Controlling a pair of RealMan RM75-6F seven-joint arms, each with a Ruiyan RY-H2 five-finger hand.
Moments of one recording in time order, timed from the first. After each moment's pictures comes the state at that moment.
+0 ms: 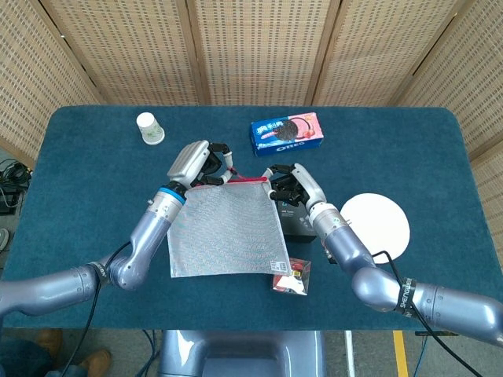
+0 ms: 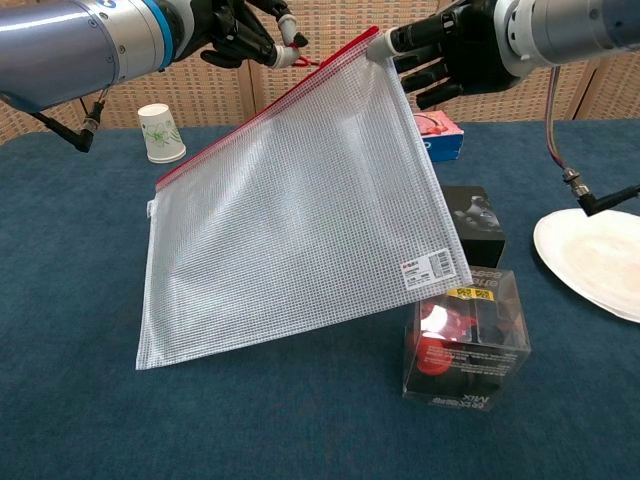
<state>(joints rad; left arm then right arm) -1.01 -1.53 -0.43 -1.41 0.90 0.86 -0.12 0.96 -1.27 0.52 -1.79 -0.29 0.74 0.30</state>
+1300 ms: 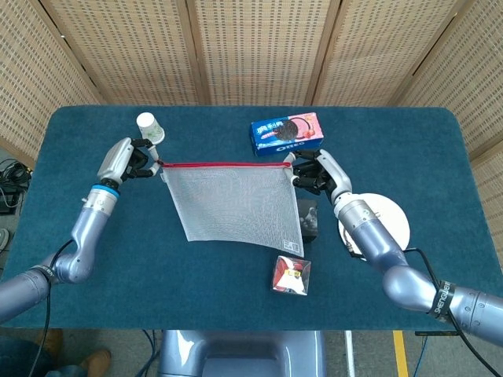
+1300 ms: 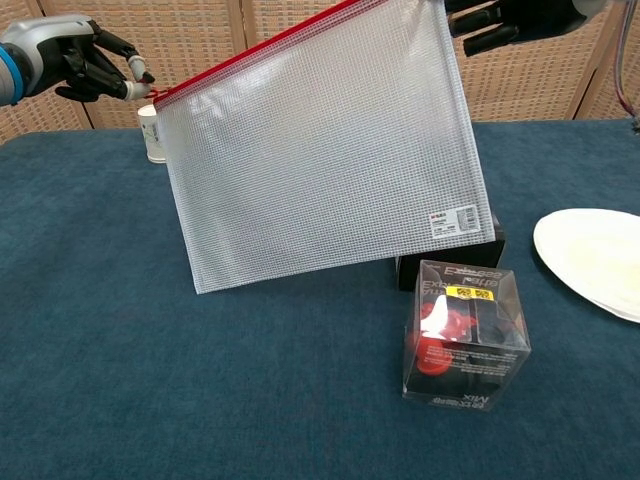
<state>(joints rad) -0.81 -1.43 -0.37 -1.22 0.98 0.79 -0.35 0.87 -1.12 0.58 -1.84 -0.35 0.68 0.42</state>
